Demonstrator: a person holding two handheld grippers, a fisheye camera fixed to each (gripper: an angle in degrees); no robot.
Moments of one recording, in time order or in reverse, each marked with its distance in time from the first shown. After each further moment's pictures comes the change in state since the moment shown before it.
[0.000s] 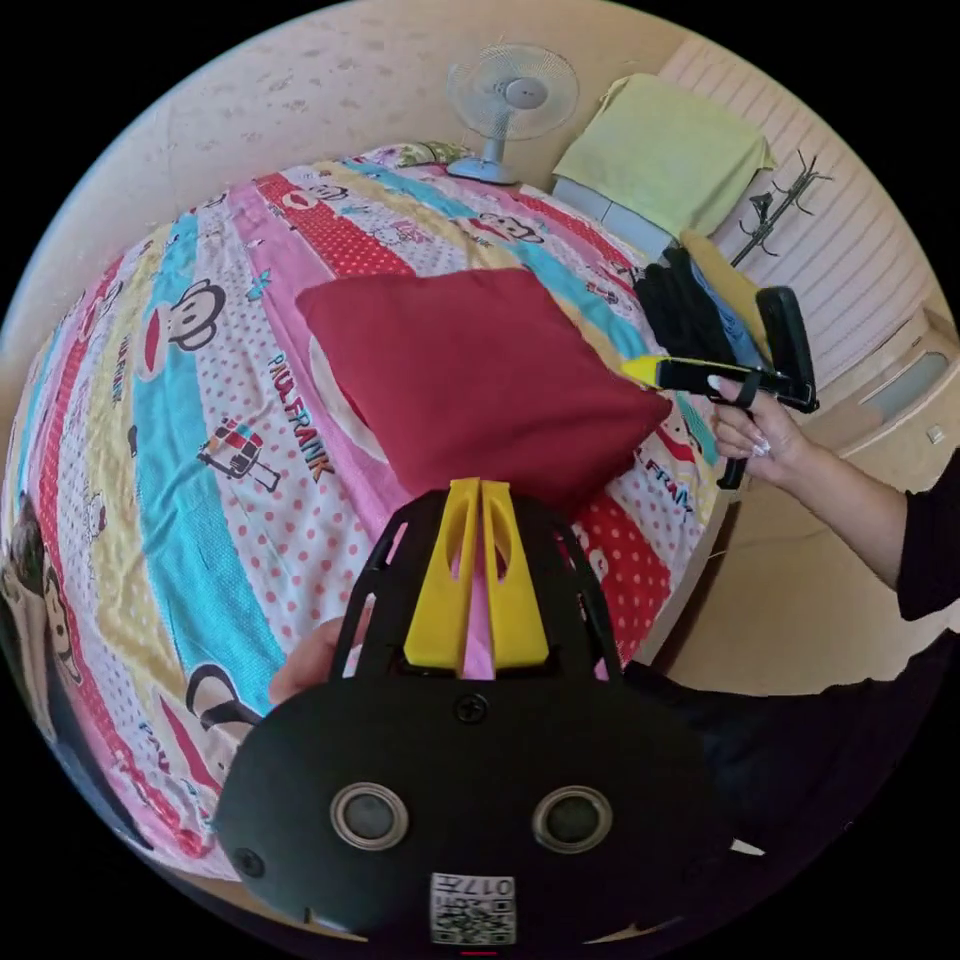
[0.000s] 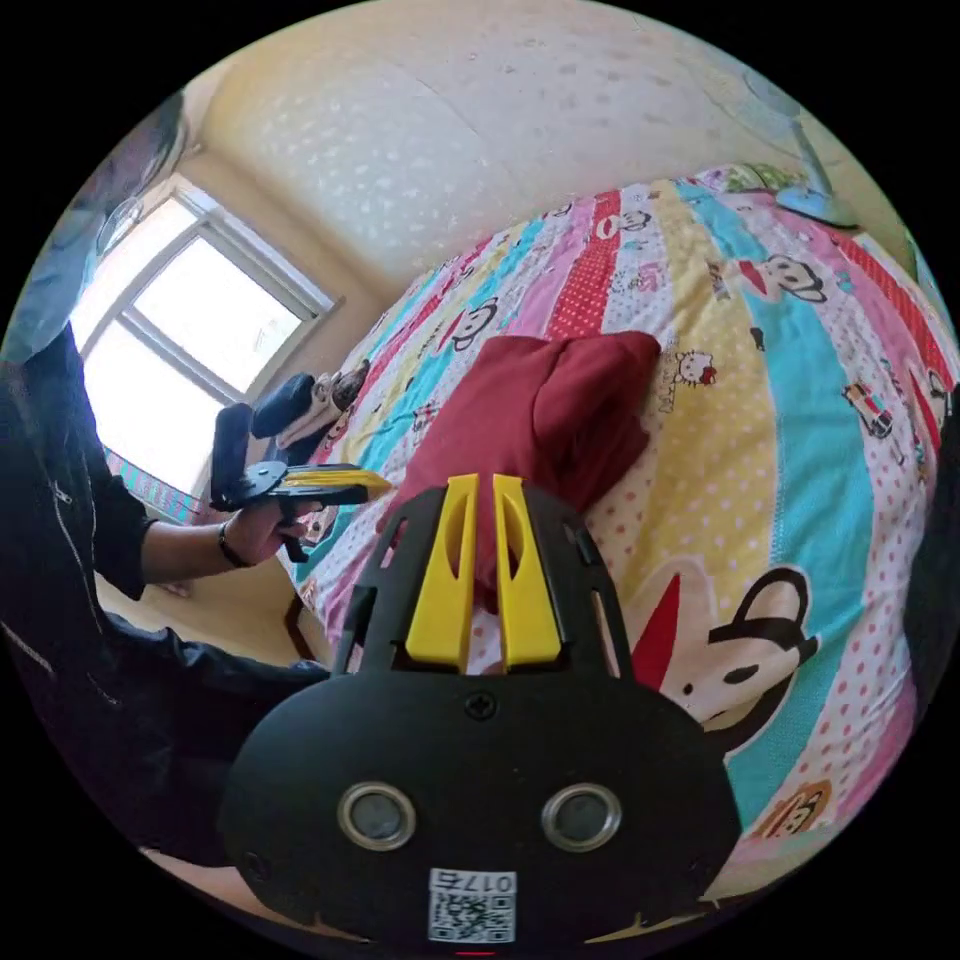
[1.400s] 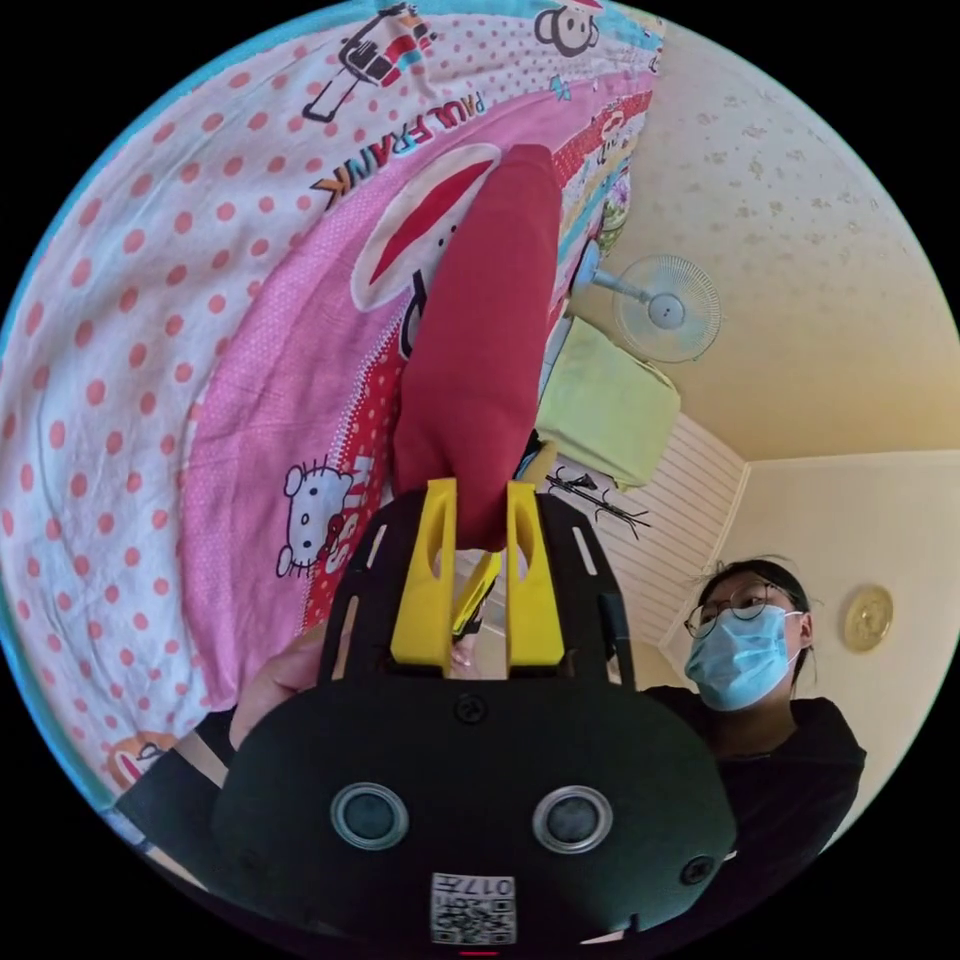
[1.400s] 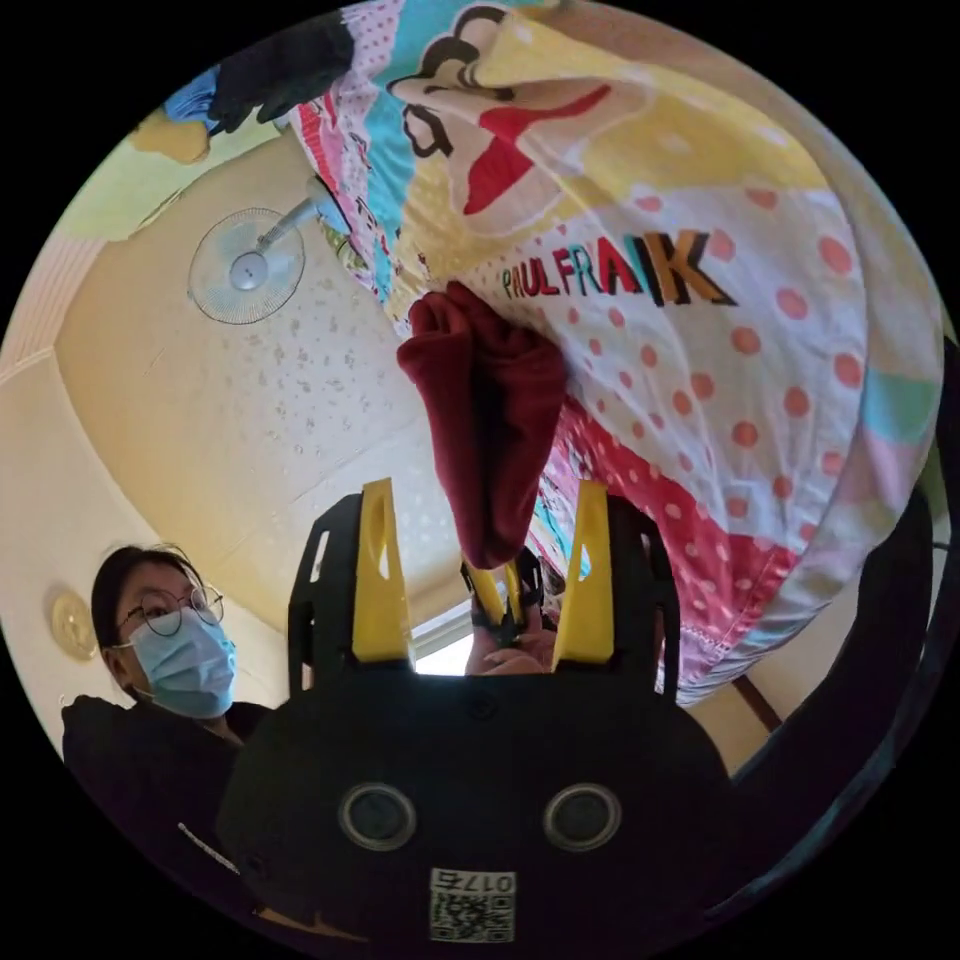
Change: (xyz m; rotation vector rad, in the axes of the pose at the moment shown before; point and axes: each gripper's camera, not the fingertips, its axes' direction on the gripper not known) left arm -0.176 -0.030 0.059 -0.094 1.059 -0.976; right arm 0.105 0.216 0.103 0.574 -0.756 1.322
